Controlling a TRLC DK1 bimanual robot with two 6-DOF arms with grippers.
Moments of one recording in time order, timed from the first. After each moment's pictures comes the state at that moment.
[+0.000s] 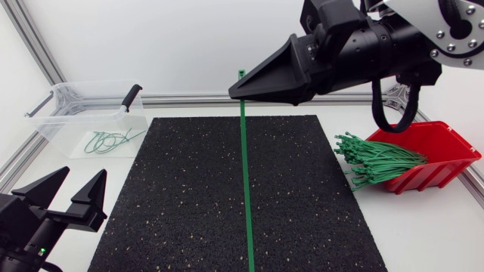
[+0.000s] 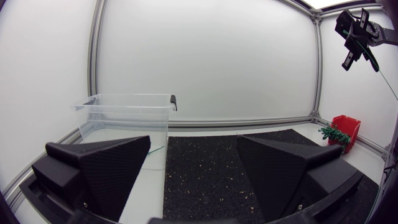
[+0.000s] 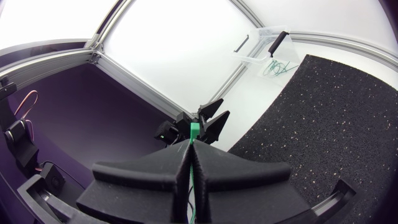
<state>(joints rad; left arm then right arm) -0.10 0.05 0.02 -0.01 0.02 -0.05 0.46 1.41 1.28 -0.48 -1.14 0.37</state>
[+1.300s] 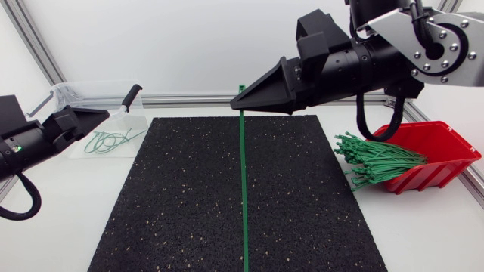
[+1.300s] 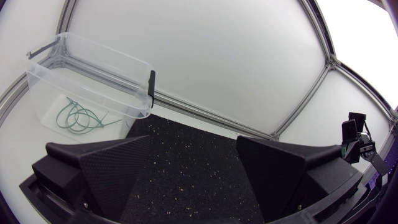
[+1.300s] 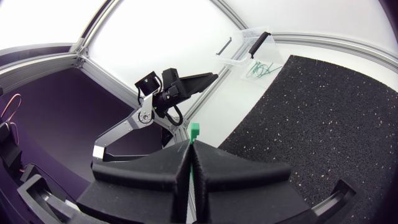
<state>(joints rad) 0.23 1.01 0.56 0.10 0.62 -0.37 0.45 1.44 1.22 -0.41 -1.05 0.35</state>
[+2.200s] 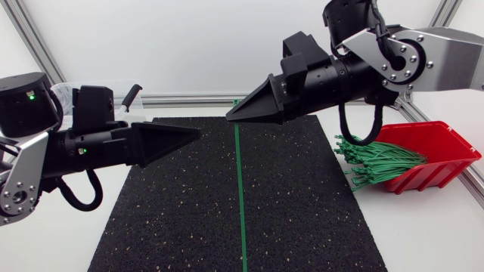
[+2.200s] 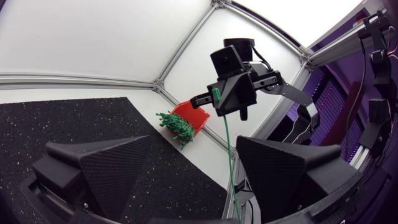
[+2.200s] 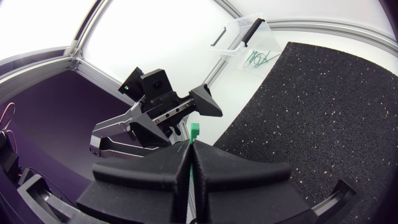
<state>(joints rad) -0.27 1.16 0.58 0.40 0.96 -0.47 0.44 1.52 1.22 -0.40 -1.09 0.34</state>
